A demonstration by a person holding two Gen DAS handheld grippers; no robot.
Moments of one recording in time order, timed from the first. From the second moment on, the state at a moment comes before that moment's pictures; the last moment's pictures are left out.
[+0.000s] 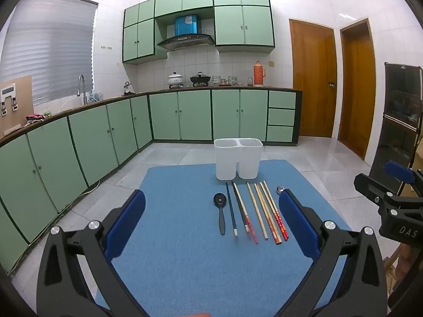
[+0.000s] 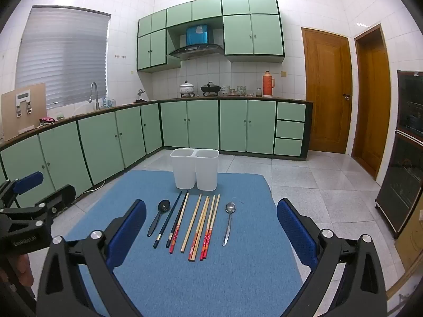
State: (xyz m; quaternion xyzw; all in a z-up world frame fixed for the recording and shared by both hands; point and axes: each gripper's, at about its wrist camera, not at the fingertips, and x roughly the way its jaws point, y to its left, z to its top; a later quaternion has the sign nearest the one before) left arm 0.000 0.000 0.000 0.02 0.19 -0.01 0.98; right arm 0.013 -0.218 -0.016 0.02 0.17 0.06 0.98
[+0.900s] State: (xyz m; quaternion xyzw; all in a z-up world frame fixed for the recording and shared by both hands) left arm -0.006 0.000 0.003 0.02 0.18 0.00 0.98; right arm 0.013 -0.219 -0.016 0.02 0.17 0.06 0.98
